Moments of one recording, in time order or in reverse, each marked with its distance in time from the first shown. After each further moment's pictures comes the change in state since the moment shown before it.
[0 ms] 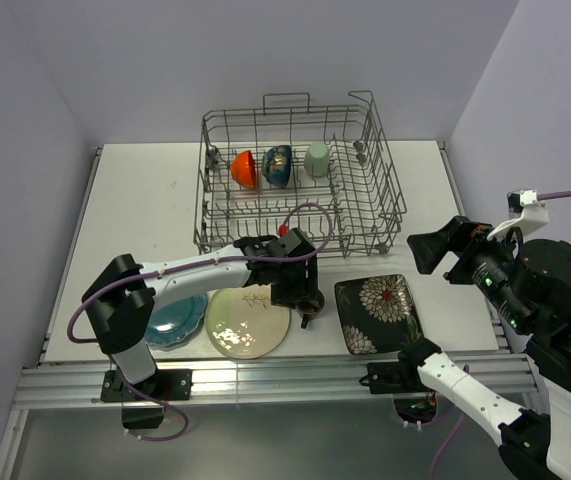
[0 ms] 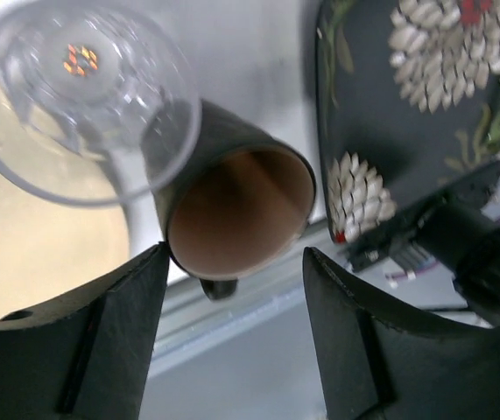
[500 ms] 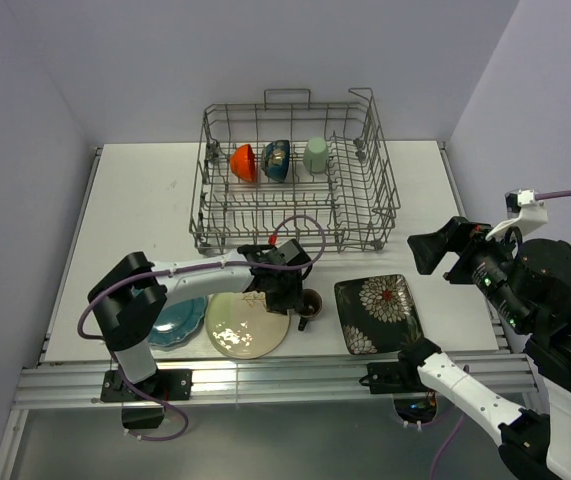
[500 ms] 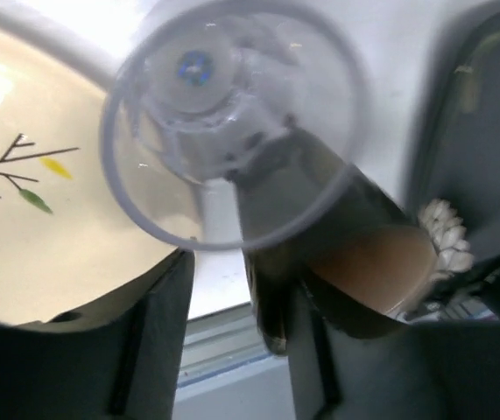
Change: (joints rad) left arm 0.001 0.027 -0.081 0.010 -0.103 -0.045; right arm 0.000 -0.001 -0.005 0.000 0.009 -0.027
